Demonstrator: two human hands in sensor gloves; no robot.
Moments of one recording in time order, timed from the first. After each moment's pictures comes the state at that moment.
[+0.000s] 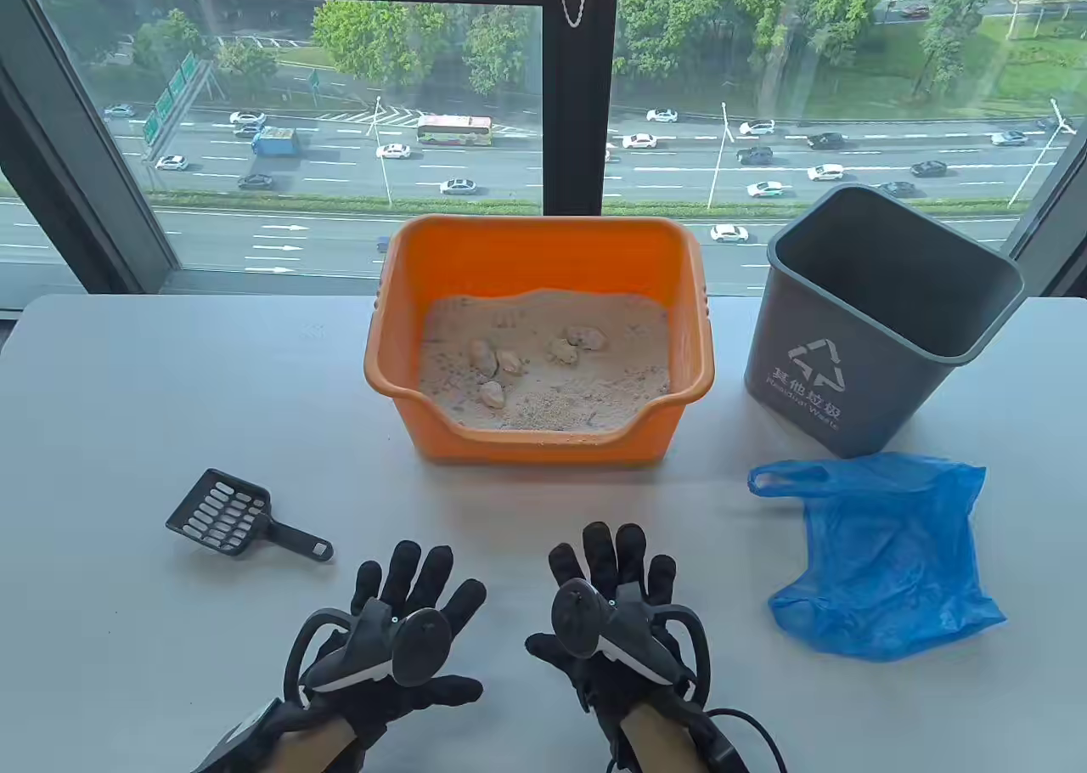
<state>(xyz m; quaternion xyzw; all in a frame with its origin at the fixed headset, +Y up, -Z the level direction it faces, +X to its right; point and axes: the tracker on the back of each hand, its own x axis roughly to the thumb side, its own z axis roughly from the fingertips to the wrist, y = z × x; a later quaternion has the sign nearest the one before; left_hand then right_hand) -0.190 -0.758 -0.259 -0.16 -0.21 -0.04 0.96 0.045 -0.747 -0.266 0.08 0.12 0.99 0.05</state>
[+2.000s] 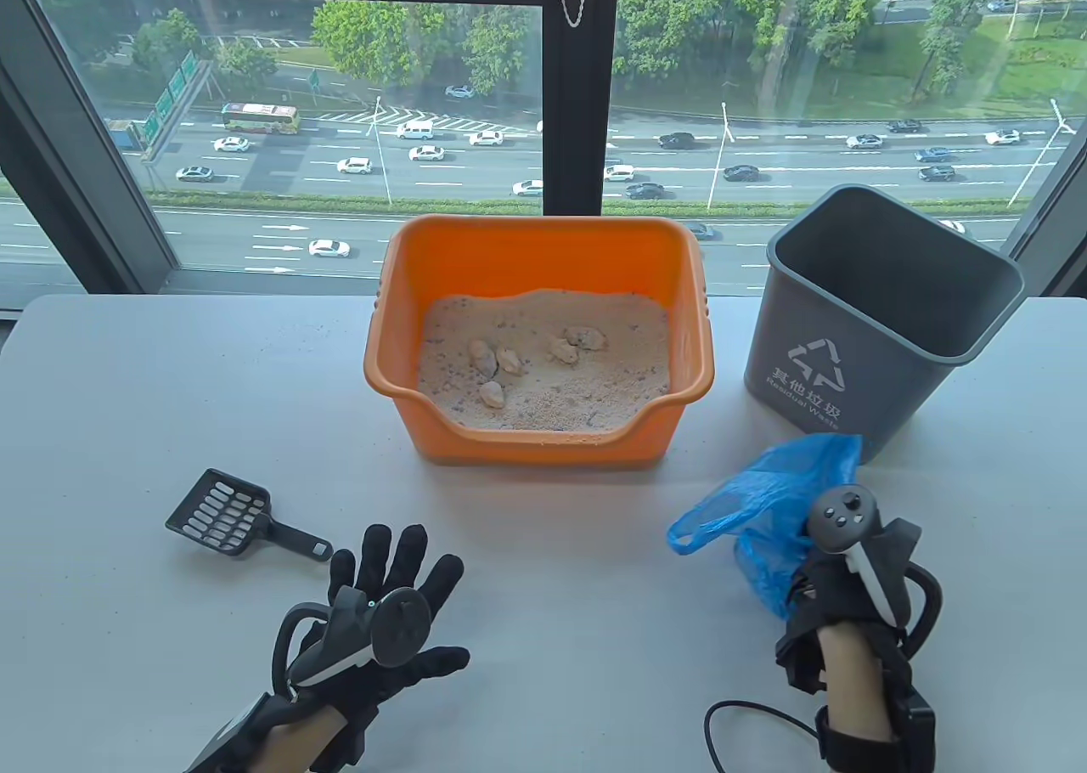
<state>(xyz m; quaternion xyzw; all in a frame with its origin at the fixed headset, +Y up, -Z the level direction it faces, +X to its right) -0.210 -0.745 -0.270 -0.11 -0.14 0.01 0.98 0.233 -0.690 -0.308 -0.18 0.04 0.97 0.15</state>
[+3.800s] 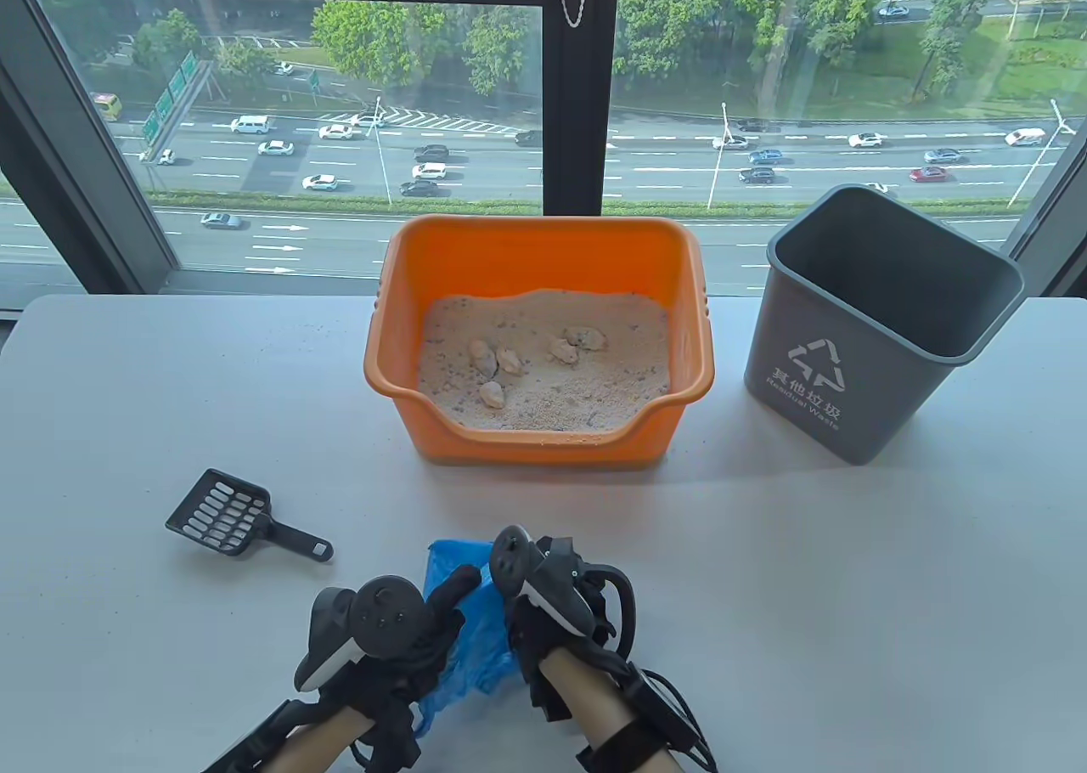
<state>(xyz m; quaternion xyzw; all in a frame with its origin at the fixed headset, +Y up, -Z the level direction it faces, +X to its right) -0.194 -0.741 -0.263 -0.12 -0.16 0.20 0.96 -0.018 -0.760 -0.332 -0.03 0.11 0.99 0.06</state>
